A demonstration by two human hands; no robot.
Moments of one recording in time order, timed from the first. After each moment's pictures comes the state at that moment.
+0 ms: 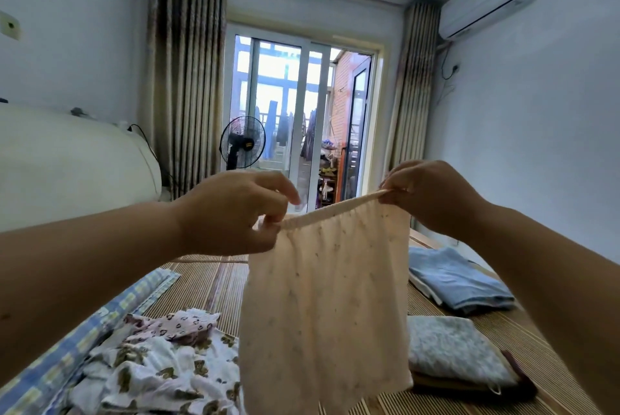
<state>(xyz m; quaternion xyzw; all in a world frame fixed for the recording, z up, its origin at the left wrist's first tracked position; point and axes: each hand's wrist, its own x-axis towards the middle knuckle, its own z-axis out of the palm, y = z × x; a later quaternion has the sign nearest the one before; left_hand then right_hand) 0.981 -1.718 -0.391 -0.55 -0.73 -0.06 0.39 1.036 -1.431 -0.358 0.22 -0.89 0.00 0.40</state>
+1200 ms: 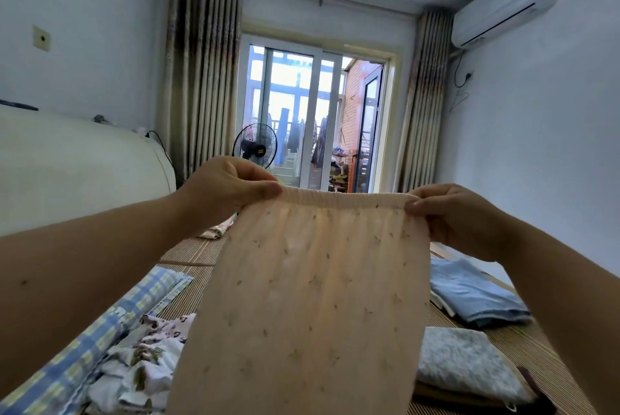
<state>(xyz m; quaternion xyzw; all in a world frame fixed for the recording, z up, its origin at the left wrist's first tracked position) 0.980 -1.734 -0.380 -0.34 -0.74 -0.55 0.19 1.040 -1.416 -0.365 0.15 -0.79 0.59 0.07</state>
